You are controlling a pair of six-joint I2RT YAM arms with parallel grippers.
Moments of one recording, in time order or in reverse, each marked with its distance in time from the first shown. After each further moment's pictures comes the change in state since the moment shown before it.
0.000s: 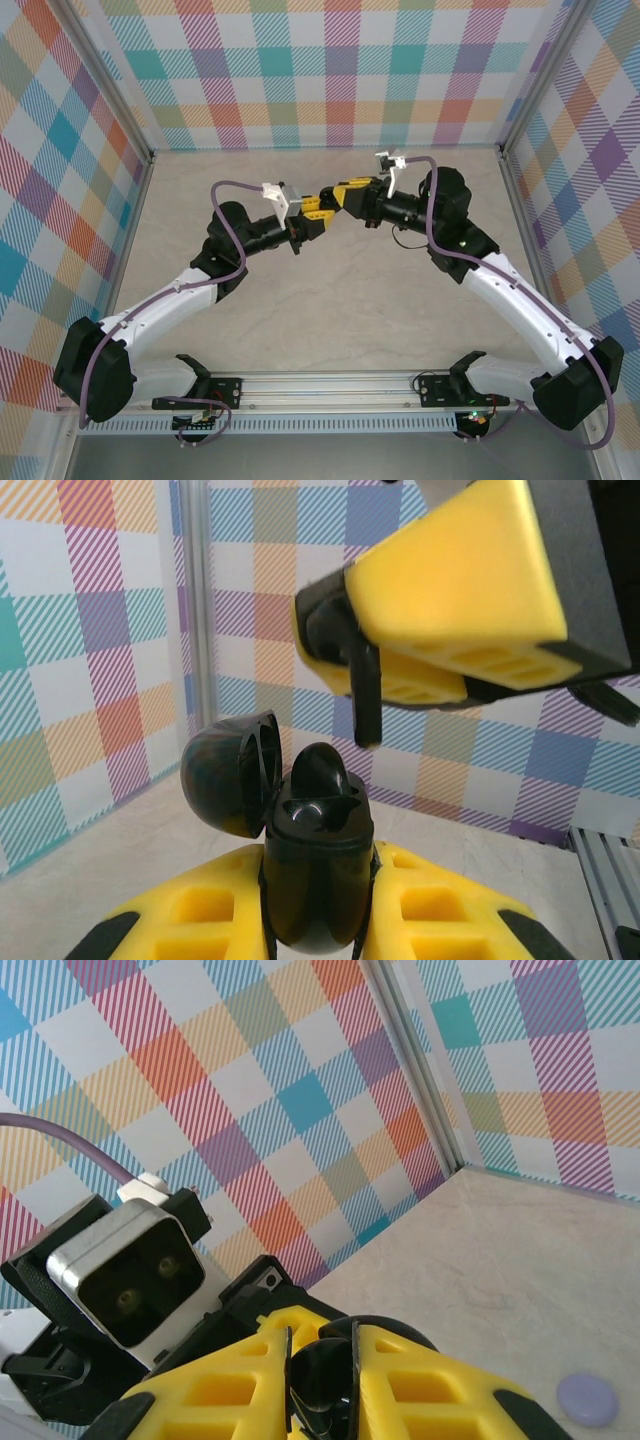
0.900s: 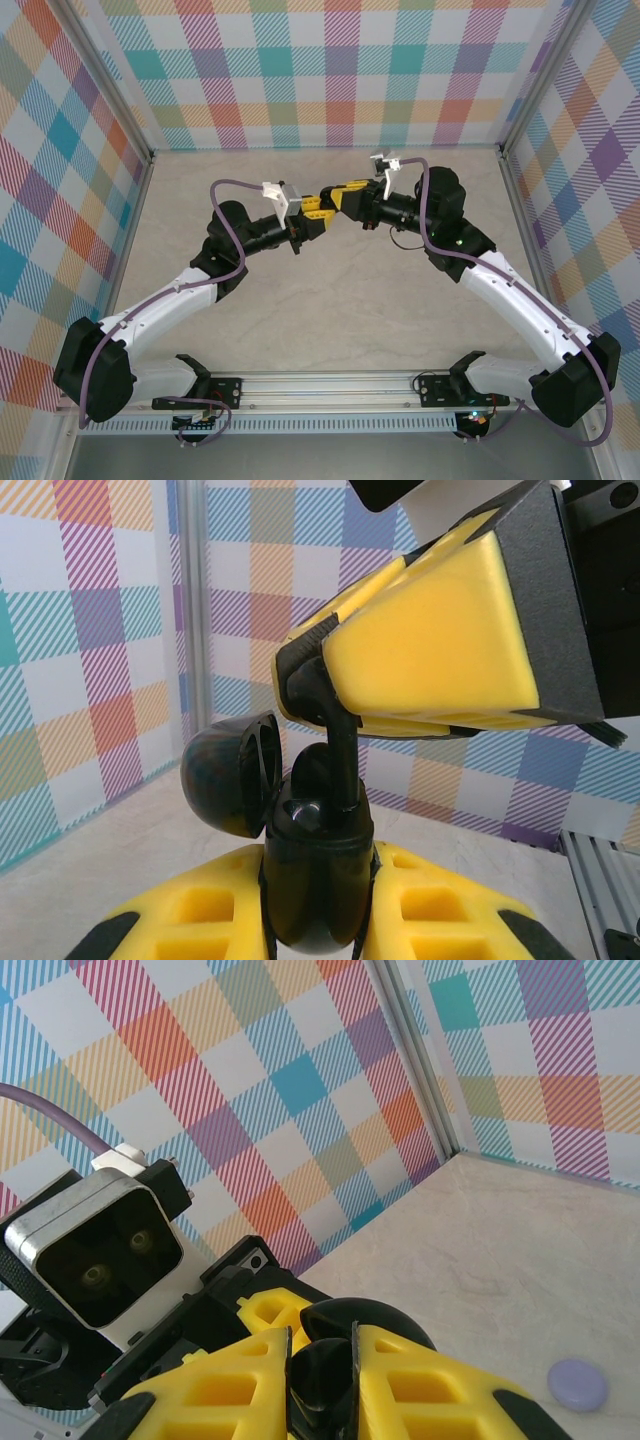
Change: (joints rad) left arm -0.001 0.000 0.005 -0.006 0.005 -0.023; right arm 0.006 0.014 0.002 -0.023 0.001 -0.032
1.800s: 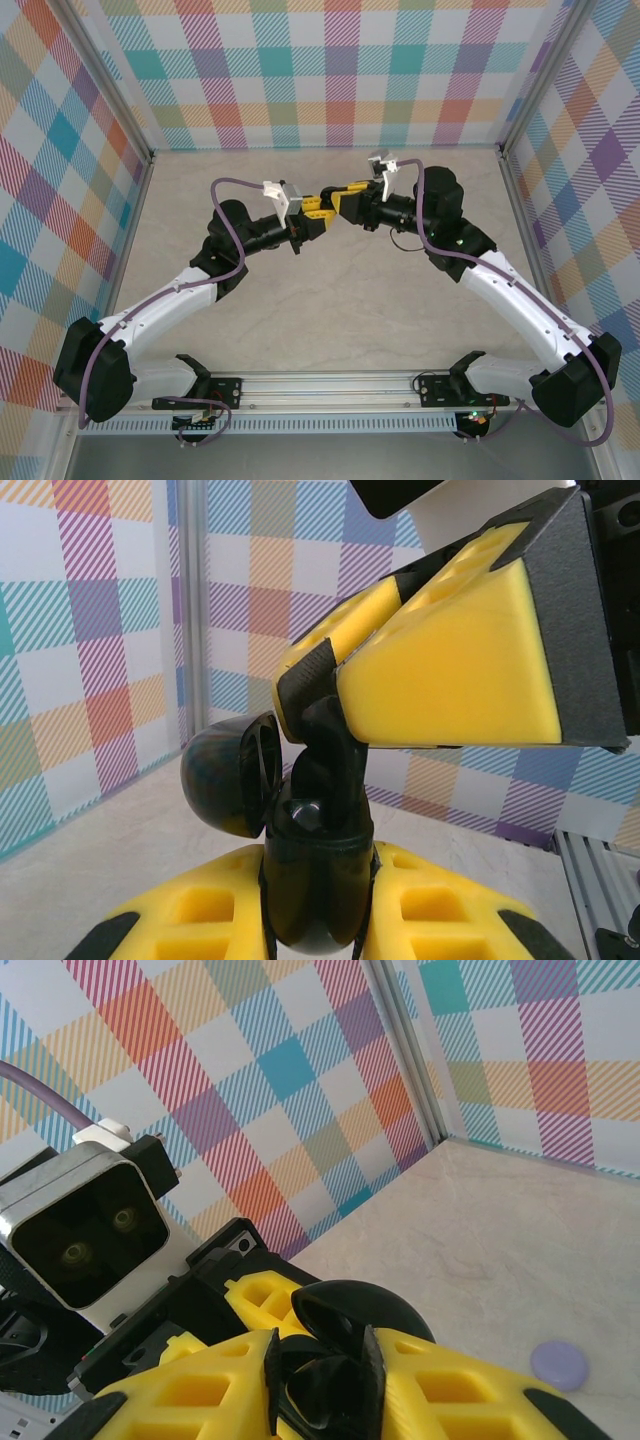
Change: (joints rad) left arm -0.002 0.000 0.010 -0.023 0.000 -0.008; right arm 0.006 0.000 0.016 -0.064 0.019 -0.038
